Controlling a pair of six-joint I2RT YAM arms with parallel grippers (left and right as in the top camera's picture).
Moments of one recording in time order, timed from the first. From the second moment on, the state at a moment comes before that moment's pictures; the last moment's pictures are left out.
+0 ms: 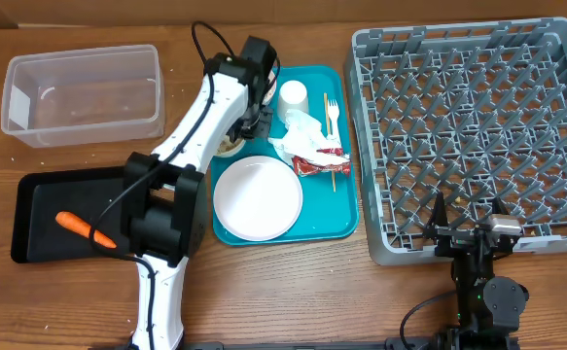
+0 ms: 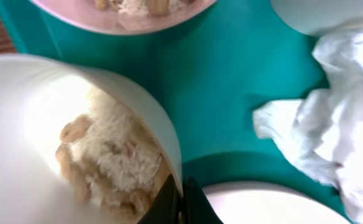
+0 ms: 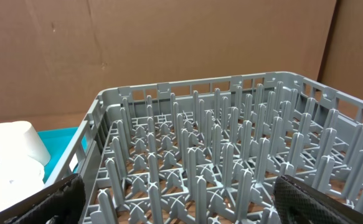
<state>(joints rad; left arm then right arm) -0.35 2.24 1.95 -1.17 -0.09 -0.15 -0.10 0.01 0.02 -0.03 0.00 0.05</state>
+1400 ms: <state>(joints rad) 0.24 1.72 1.90 -1.59 0.34 -0.19 -0.10 0.01 0.02 -0.03 0.00 0.05</state>
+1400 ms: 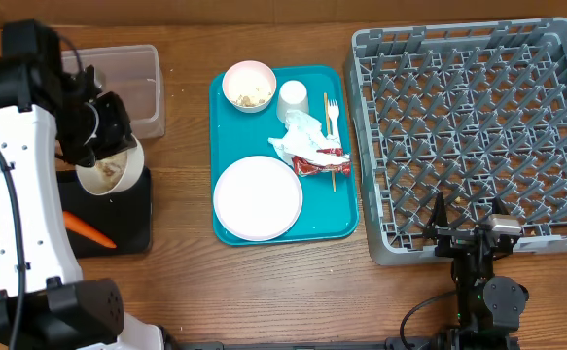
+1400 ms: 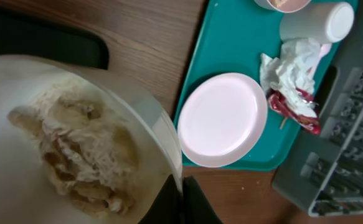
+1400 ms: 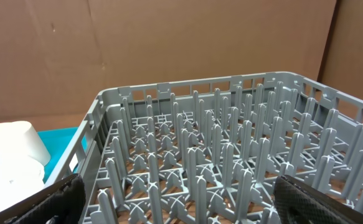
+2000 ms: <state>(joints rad) 0.62 1.72 1.41 -1.37 0.77 0.08 -0.10 0.01 0.02 -0.03 0.00 0.05</state>
